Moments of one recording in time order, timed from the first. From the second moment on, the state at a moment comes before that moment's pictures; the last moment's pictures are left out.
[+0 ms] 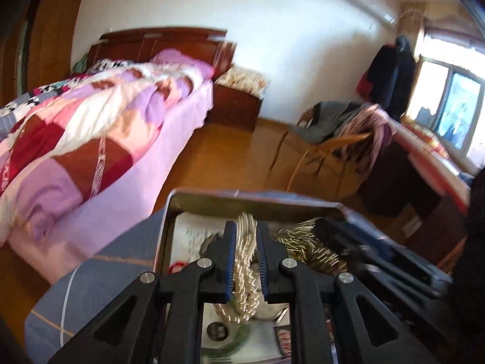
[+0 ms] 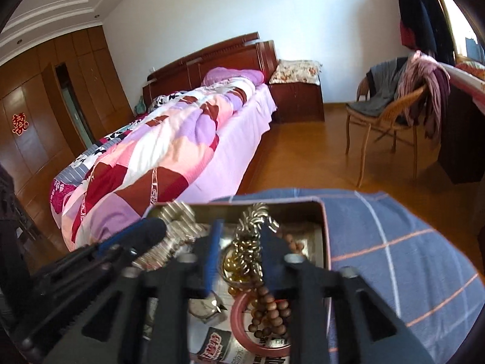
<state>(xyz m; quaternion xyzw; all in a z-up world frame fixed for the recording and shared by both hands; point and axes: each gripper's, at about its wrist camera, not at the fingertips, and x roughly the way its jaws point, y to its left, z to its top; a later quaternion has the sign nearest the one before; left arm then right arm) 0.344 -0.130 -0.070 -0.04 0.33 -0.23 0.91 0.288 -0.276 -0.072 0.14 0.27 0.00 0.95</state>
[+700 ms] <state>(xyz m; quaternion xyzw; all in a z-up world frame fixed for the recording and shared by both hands) 0.328 -0.128 -0.072 0.01 0.33 -0.14 0.93 0.263 -0.287 -0.062 0.15 0.22 -0.07 0.96</state>
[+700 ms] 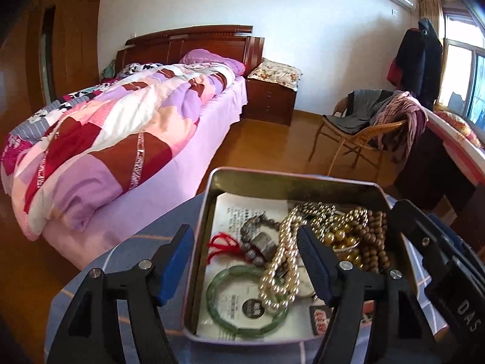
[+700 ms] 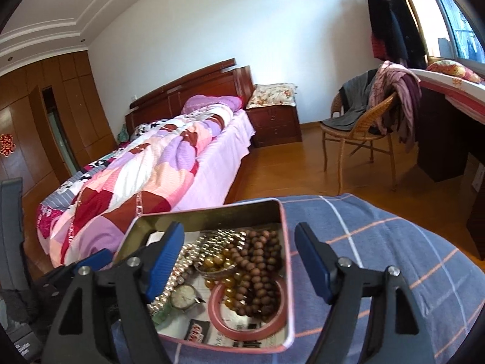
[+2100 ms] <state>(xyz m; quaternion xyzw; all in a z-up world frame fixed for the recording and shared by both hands) 0.115 -0.070 -0.009 0.07 0.21 -0.07 0.97 0.056 -0.239 0.004 0.11 0.11 -0.11 0.98</state>
